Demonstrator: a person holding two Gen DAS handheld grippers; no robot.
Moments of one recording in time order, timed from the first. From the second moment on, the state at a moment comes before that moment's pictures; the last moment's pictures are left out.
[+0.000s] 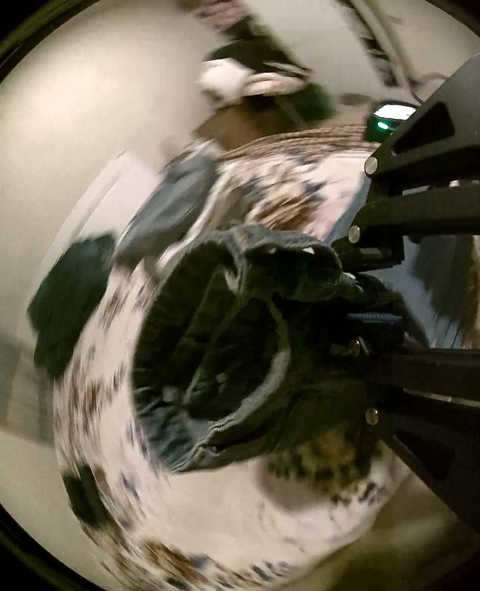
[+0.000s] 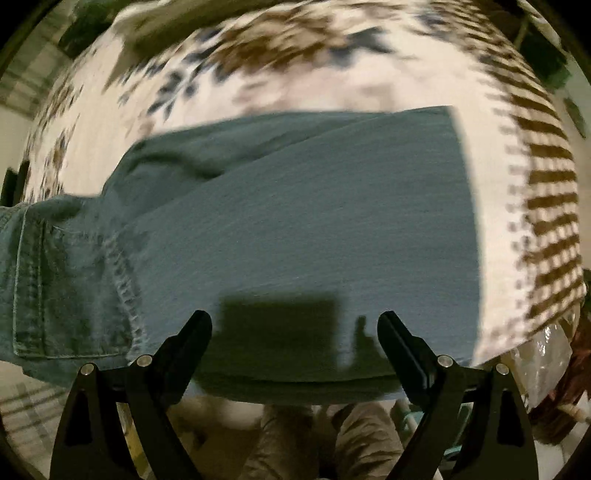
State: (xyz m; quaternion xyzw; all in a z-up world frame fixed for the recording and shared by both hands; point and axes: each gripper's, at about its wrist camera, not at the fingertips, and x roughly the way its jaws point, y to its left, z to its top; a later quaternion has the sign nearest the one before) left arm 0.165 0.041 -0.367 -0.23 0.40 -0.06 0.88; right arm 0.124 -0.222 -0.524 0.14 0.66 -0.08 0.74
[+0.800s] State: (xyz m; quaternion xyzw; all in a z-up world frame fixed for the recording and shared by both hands) left arm 0.169 -0.097 -0.413 -0.08 0.62 -0.13 0.77; right arm 0.102 -0.376 -0.503 0.25 0.62 -0.04 0.75
